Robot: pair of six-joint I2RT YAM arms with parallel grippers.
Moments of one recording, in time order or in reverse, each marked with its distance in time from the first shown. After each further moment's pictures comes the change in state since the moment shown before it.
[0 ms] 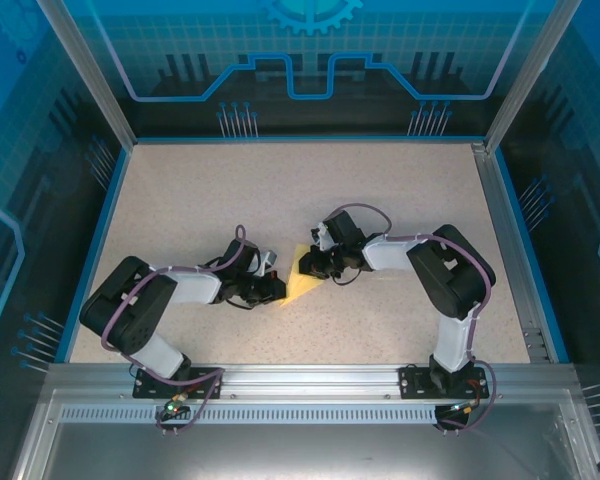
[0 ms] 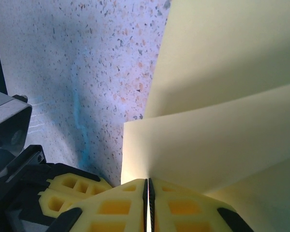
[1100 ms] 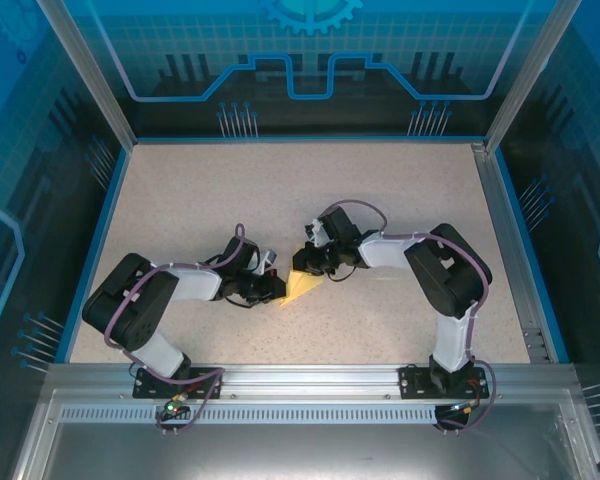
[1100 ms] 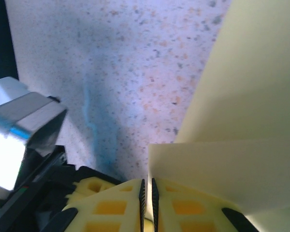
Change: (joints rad) left arm 0.020 0.021 0.019 -0.018 0.037 0.000; right arm 0.015 0.023 0.051 0.001 -0.025 0.008
